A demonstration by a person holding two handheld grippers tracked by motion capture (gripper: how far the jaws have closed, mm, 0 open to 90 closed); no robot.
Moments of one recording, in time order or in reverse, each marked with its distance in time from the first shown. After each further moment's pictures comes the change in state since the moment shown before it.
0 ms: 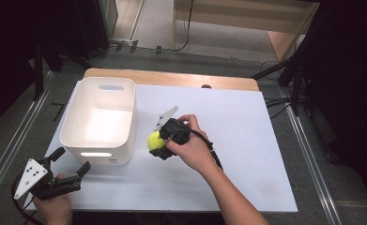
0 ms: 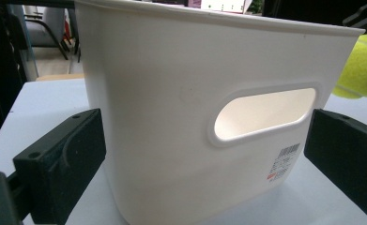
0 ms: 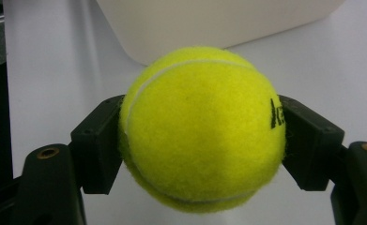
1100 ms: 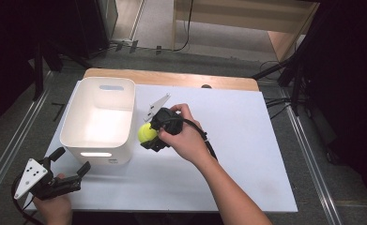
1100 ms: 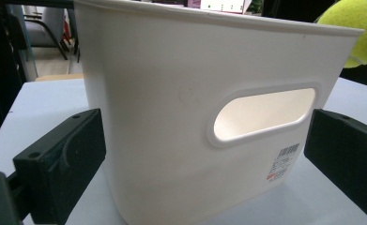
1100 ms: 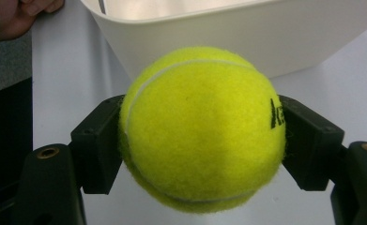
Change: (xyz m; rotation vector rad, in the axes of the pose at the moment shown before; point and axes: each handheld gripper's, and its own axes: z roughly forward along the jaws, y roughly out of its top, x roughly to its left) left arm 0.000 0.000 0.000 0.000 -0.003 0.002; right arm -0.003 0.037 -0.014 -0.036 0.030 -0.055
